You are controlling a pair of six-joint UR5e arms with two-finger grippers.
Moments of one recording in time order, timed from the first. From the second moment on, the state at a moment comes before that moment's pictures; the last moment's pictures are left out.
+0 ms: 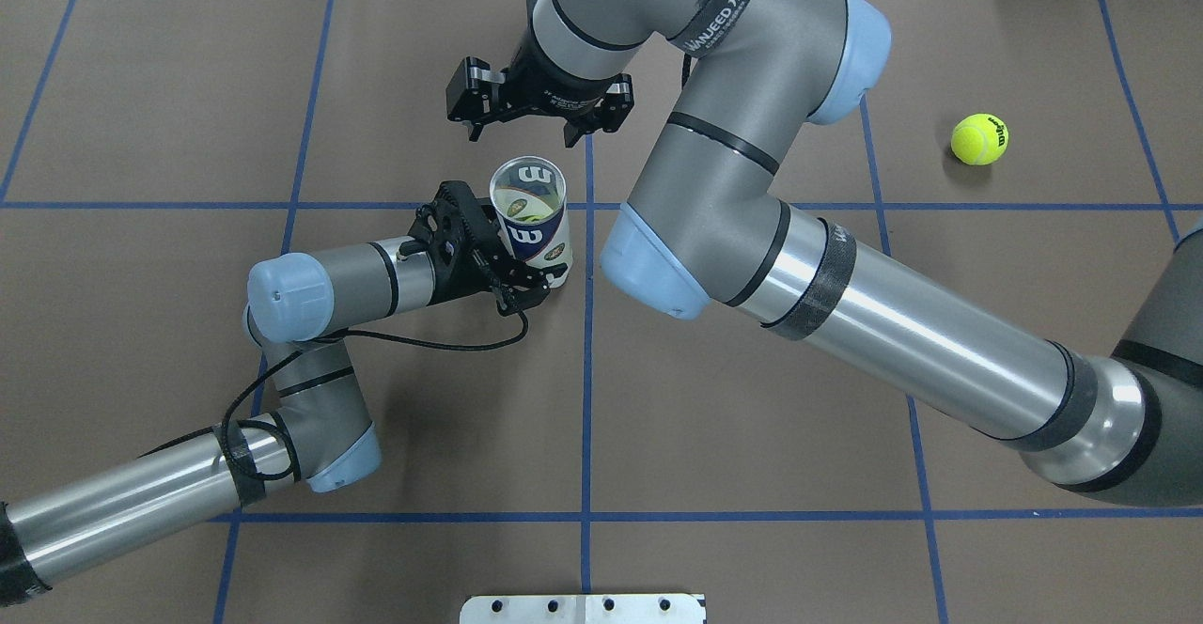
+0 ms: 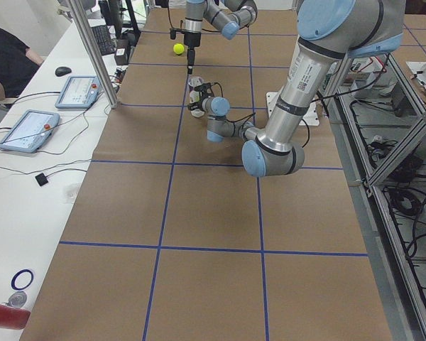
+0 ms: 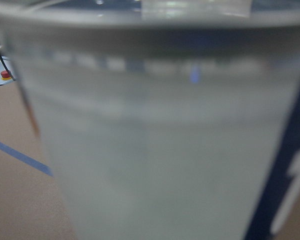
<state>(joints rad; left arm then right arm) -0.50 -2.16 -1.21 -3.03 -1.60 -0.34 0.70 -0.60 1.55 -1.44 2.06 1.12</state>
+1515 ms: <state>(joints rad) -0.50 -2.17 -1.22 -3.02 -1.60 -0.34 1.00 -0.93 1.55 -1.46 2.09 0.69</state>
